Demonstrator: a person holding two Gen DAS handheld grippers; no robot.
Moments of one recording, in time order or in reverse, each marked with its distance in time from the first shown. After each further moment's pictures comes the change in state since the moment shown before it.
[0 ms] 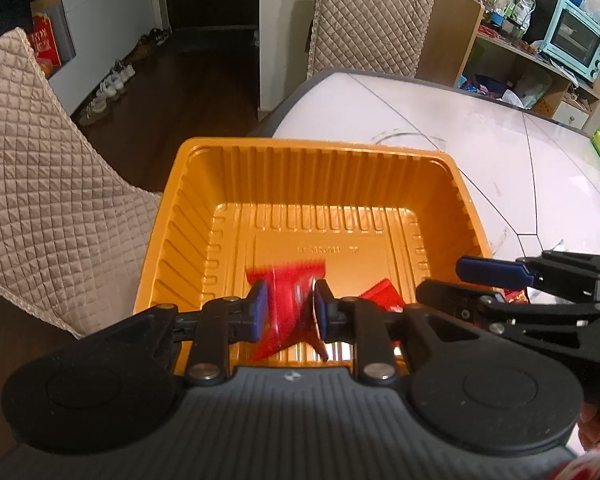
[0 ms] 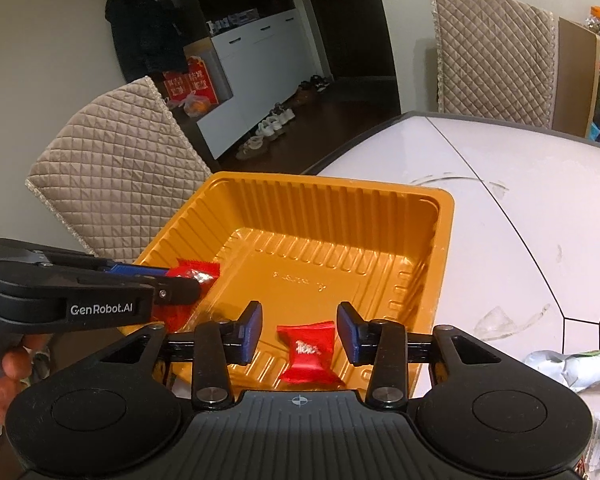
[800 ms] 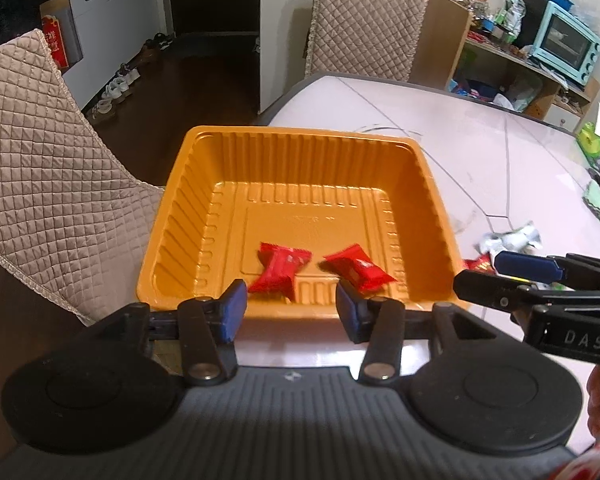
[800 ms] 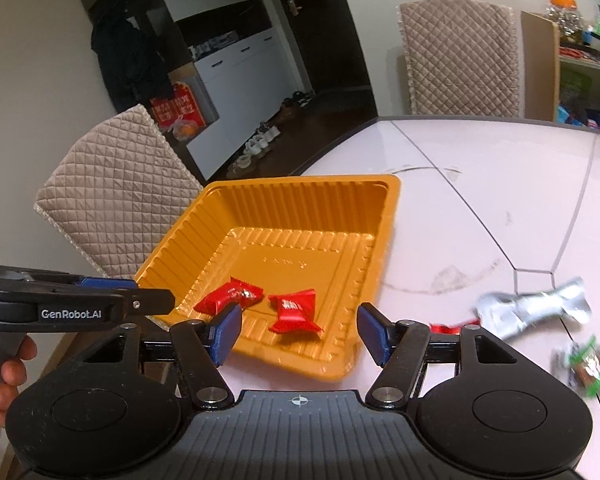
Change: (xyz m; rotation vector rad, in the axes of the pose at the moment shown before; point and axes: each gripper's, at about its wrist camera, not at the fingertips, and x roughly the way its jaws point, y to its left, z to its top) left arm -0.056 -0.018 -0.037 -0.014 -0.016 -0.006; right arm -0.074 -0.013 -0.034 0.088 -0.060 -0.018
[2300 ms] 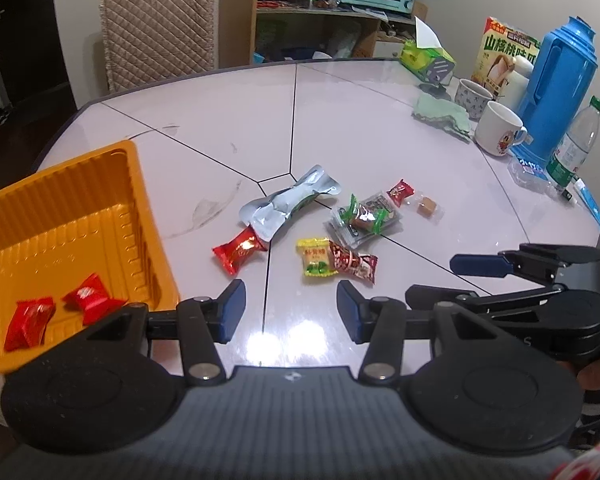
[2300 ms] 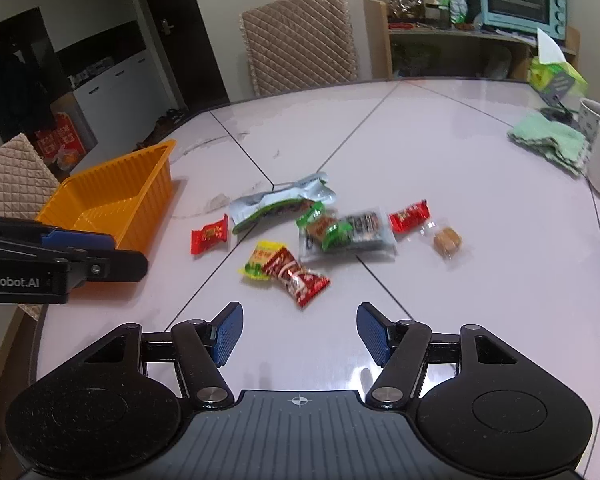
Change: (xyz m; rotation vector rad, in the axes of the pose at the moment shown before) left arm 0.024 -0.174 -0.033 0.380 -0.017 -0.354; right arm -0.117 -0.115 -0.094 0.156 -0.049 -0.324
